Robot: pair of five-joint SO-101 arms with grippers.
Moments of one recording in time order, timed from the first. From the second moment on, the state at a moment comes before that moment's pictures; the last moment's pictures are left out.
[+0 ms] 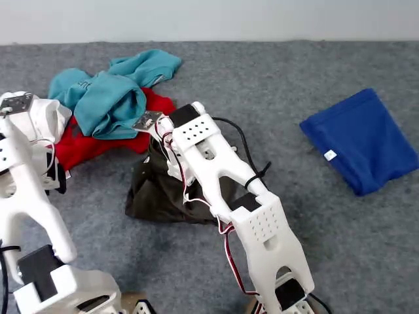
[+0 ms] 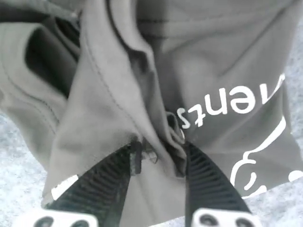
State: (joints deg) left arm -34.5 -1.6 3.9 99.3 -11.7; right arm -35.9 44.8 -39.2 97.1 23.3
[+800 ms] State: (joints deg) left arm -34.5 -1.6 3.9 99.3 -11.7; right arm -35.6 44.8 -47.0 96.6 23.4
